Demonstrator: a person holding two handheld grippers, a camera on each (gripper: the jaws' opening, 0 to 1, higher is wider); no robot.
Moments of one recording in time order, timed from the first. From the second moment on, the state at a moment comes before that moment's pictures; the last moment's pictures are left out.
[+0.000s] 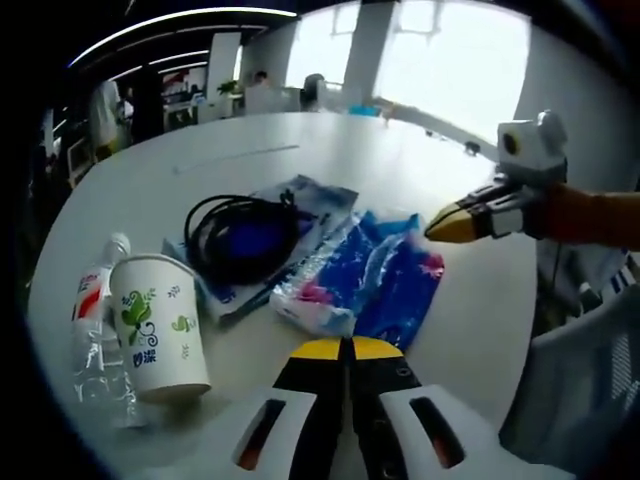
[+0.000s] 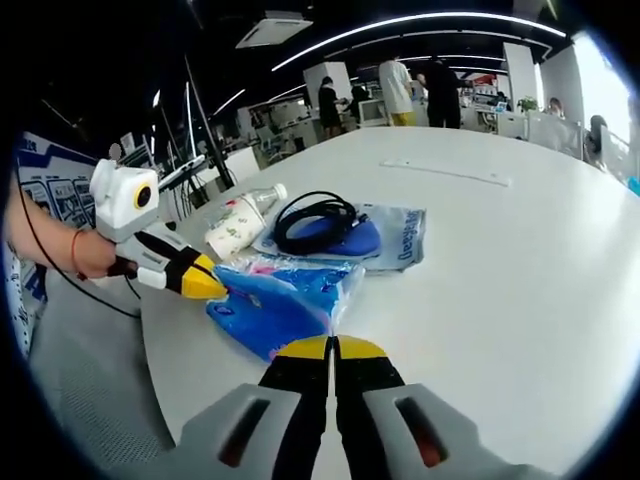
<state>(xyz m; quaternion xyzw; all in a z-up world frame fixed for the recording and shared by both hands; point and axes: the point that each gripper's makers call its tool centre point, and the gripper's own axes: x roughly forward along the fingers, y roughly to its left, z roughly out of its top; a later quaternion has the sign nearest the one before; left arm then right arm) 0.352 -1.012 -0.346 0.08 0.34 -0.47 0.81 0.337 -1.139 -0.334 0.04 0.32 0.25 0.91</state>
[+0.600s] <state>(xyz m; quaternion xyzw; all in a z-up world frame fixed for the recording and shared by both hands) 0.354 -1.031 -0.332 0.09 0.33 -0.49 0.80 0.334 -1.157 -0.321 0.04 0.31 0.23 0.92</state>
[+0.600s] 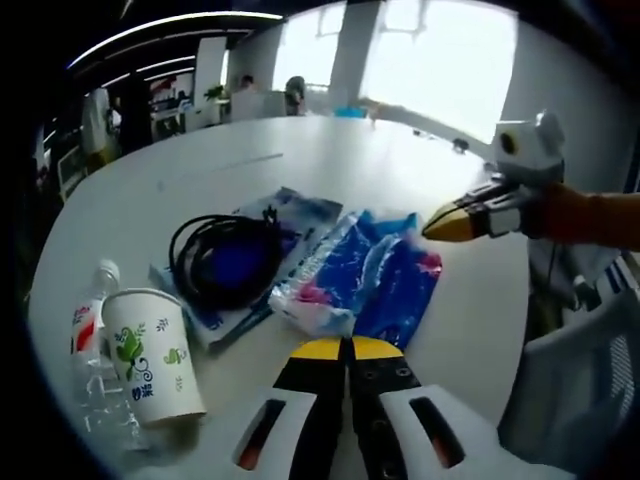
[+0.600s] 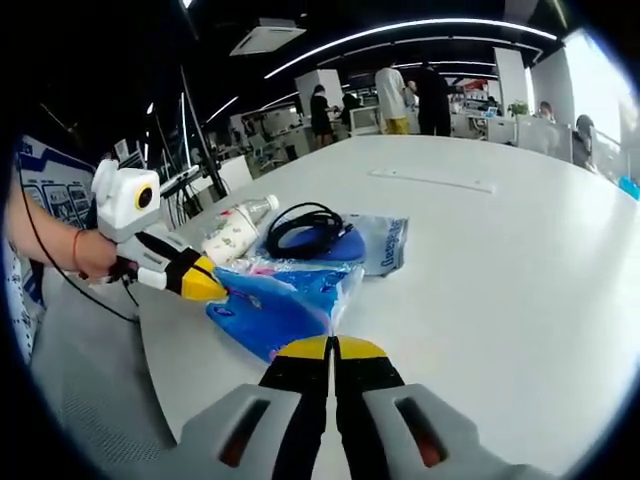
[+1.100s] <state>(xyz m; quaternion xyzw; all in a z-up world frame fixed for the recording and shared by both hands) 0.356 -1.062 -0.317 0.10 0.31 -0.53 0.78 0.329 -1.186 -0.305 0.04 0.30 0.20 0.93</state>
